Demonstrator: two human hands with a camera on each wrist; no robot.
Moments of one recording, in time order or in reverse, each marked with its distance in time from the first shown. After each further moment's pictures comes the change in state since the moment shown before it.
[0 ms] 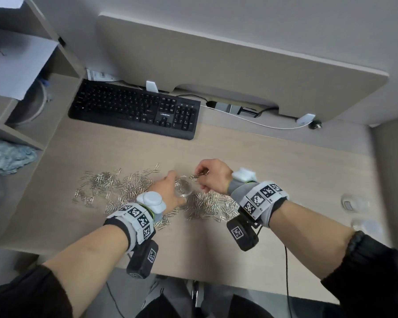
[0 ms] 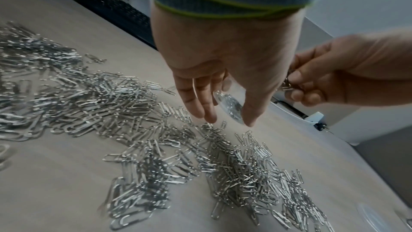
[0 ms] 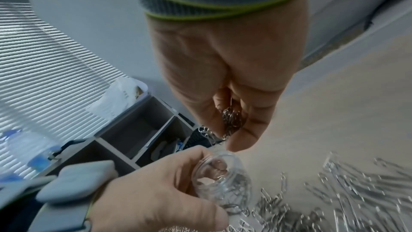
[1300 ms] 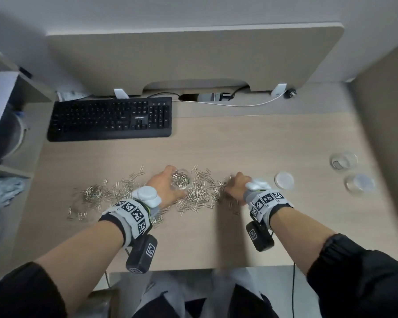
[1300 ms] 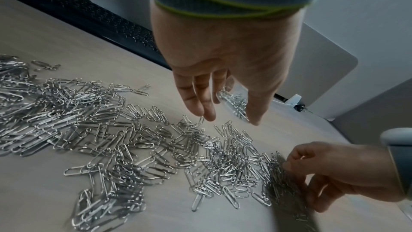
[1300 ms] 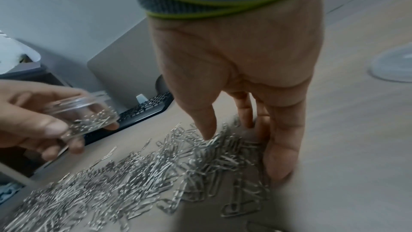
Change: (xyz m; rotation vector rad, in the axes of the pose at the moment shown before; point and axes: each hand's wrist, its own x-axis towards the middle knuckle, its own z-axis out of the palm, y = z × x) left_hand -0.007 0.038 0.006 0.032 -0.072 0.127; right_hand -0.039 0.144 0.002 -0.245 0.130 0.524
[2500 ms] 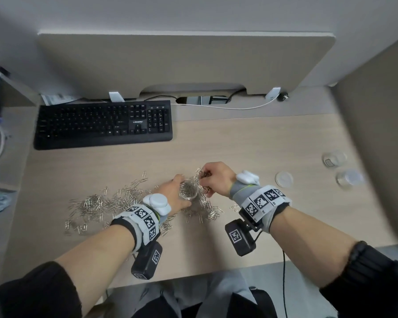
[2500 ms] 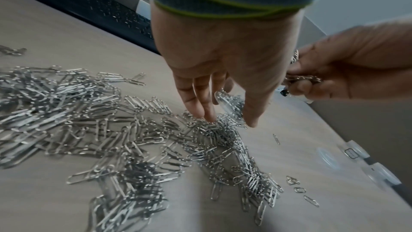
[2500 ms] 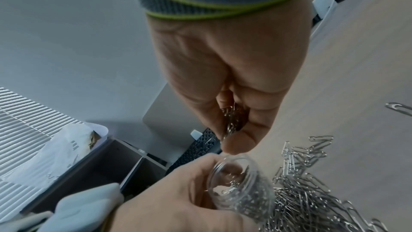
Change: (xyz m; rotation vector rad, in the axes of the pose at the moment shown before) left_hand 0.020 -0.035 0.006 0.071 -0.093 0.118; right_hand -0.047 -0.104 -0.012 0.596 -0.041 -0.308
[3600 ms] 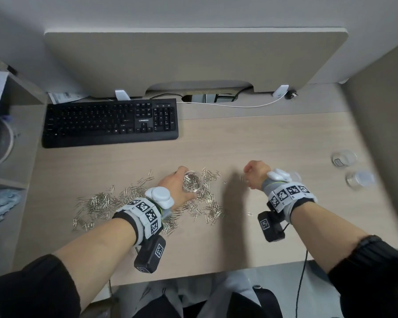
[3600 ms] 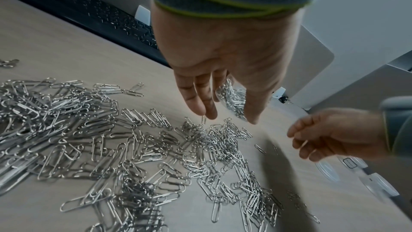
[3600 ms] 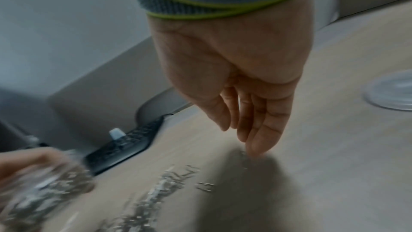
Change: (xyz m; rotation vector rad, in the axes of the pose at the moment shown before) left_hand 0.005 0.000 -0.018 0.011 0.030 0.053; right_hand 0.025 0.068 -0.066 -0.436 0.176 0.329
